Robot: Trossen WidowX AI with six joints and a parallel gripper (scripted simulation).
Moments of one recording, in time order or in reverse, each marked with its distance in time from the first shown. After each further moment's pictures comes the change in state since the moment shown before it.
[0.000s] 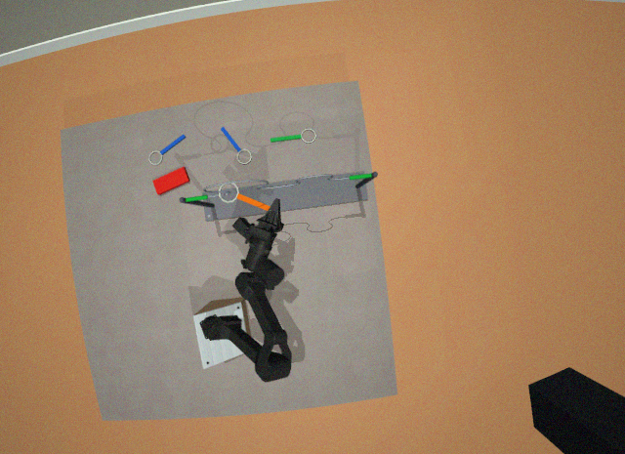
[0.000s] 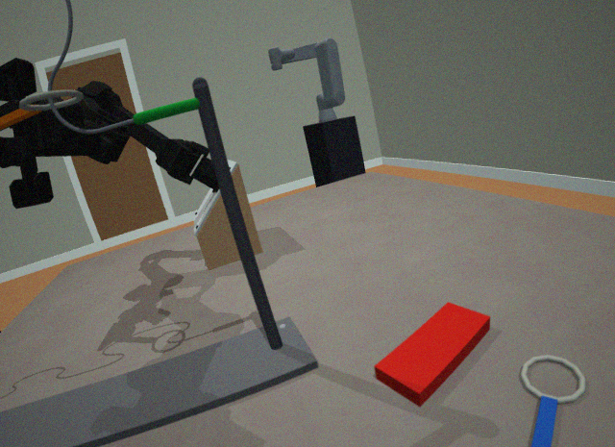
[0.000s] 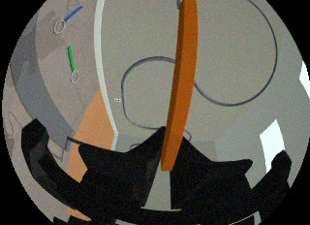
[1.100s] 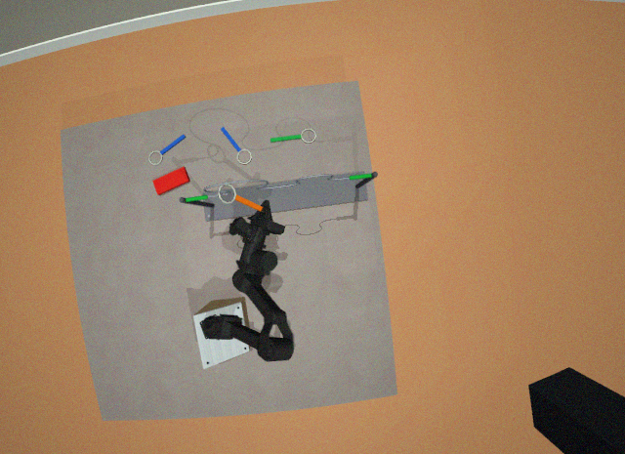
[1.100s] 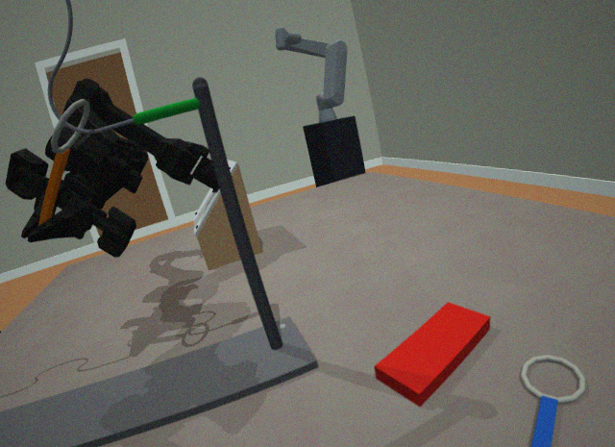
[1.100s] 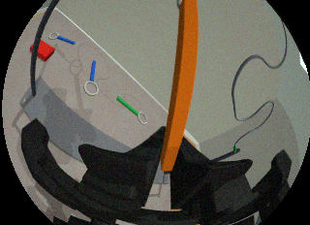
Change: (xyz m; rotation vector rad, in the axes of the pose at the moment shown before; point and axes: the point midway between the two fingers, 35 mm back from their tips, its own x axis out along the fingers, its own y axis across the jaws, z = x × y) arm -0.029 0.117 0.047 0.743 0.017 0.364
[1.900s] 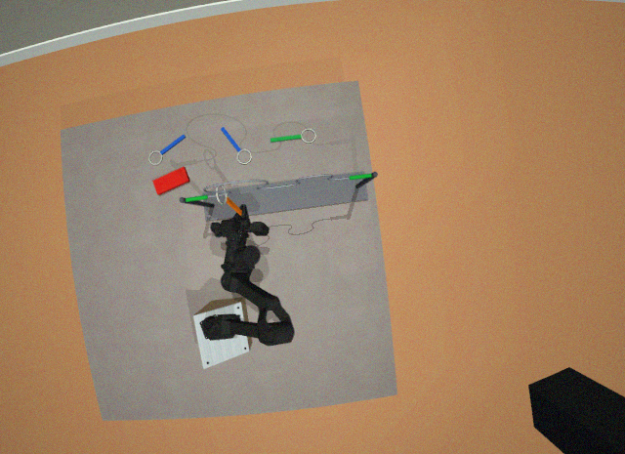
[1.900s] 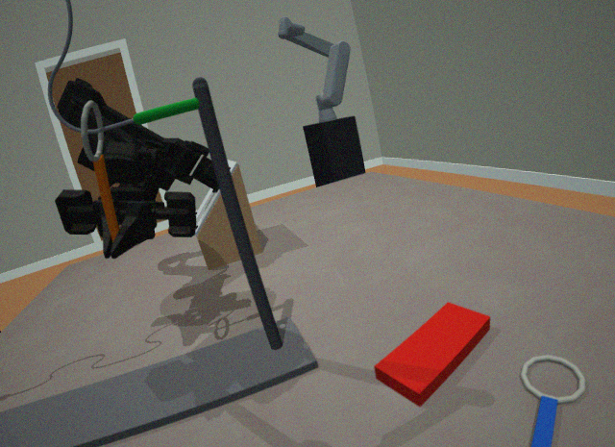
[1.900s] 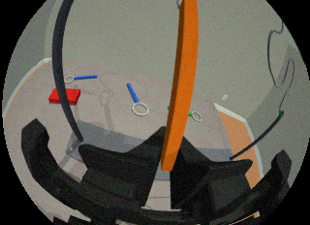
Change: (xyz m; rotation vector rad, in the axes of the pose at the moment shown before) arm -0.021 0.085 0.023 0.498 0.063 0.223
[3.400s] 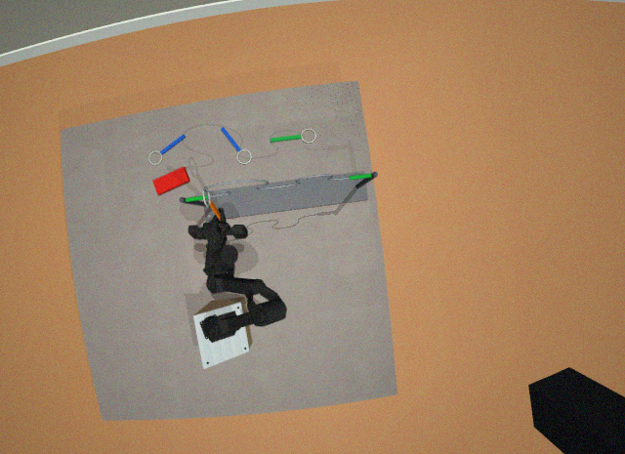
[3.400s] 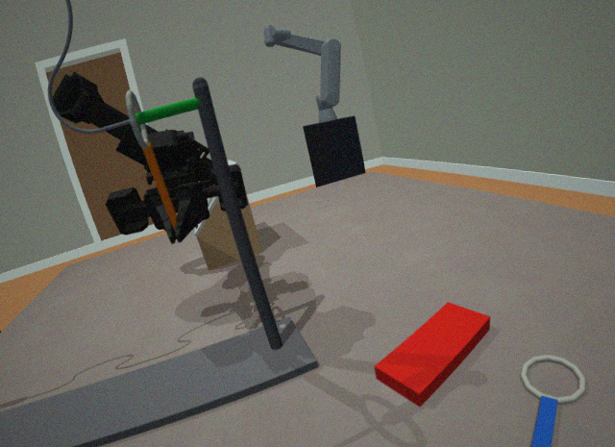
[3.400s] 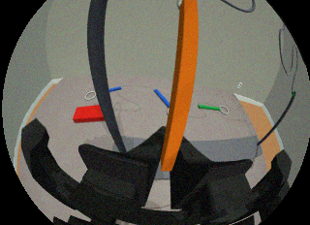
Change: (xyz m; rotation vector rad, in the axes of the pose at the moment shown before) arm -0.016 0.075 0.013 0.226 0.027 0.103
